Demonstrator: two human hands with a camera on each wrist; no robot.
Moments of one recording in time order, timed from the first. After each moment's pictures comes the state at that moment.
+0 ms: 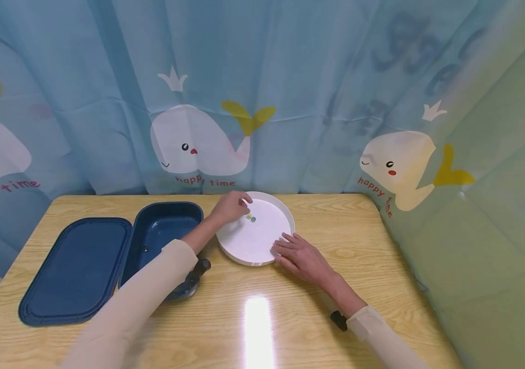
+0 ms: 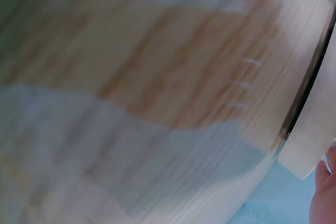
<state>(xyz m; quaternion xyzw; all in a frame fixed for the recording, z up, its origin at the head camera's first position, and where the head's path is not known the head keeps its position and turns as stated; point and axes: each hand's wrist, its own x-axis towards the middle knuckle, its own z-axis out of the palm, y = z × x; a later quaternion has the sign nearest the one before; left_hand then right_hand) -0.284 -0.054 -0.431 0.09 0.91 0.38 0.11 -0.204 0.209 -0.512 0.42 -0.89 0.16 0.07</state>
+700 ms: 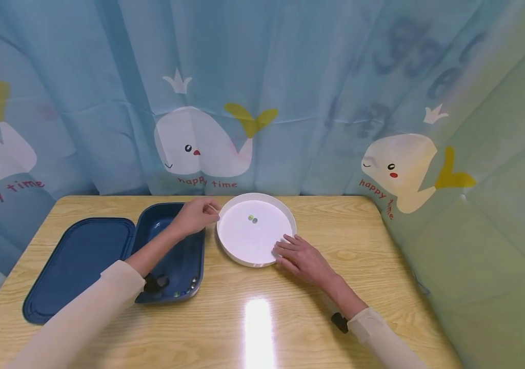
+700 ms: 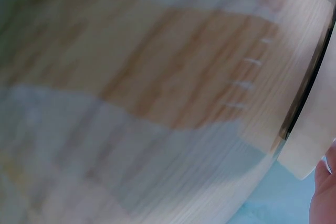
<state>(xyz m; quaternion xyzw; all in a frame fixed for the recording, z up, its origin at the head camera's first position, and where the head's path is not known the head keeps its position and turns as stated) -0.242 -0.132 -0.422 0.06 0.90 0.42 0.10 -0.203 0.208 -0.511 0.42 -0.89 0.16 0.08</state>
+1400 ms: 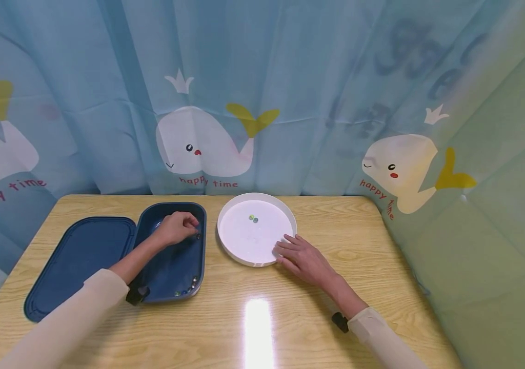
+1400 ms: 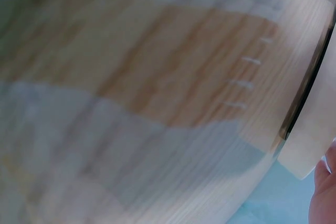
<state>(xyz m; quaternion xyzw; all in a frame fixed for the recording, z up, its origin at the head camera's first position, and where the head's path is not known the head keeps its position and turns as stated) -0.226 -0.177 -0.454 0.06 0.92 0.38 0.10 -0.203 0.207 -0.511 0.41 -0.89 0.16 0.08</state>
